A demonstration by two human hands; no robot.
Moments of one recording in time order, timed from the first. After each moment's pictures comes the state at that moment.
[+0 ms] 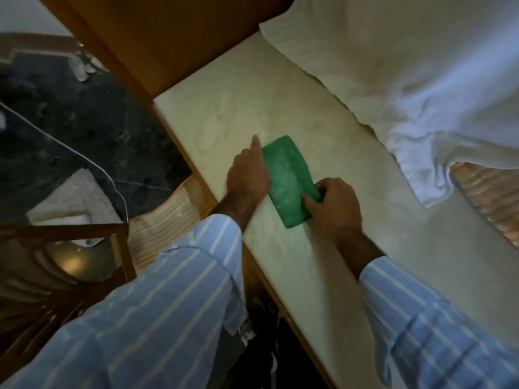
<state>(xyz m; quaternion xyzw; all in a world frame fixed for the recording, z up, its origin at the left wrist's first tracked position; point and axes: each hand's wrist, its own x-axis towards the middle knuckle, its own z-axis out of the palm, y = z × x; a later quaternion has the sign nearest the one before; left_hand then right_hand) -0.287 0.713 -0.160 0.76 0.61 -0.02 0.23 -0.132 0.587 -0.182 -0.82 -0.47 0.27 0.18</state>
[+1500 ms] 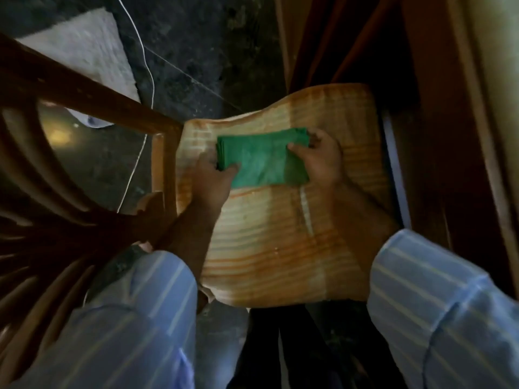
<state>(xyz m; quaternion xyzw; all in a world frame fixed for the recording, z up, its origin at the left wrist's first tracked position) -0.675 0.701 -0.449 0.30 0.80 0.28 0.43 -0.476 0.754 -0.443 -0.72 -0.33 0.55 0.27</state>
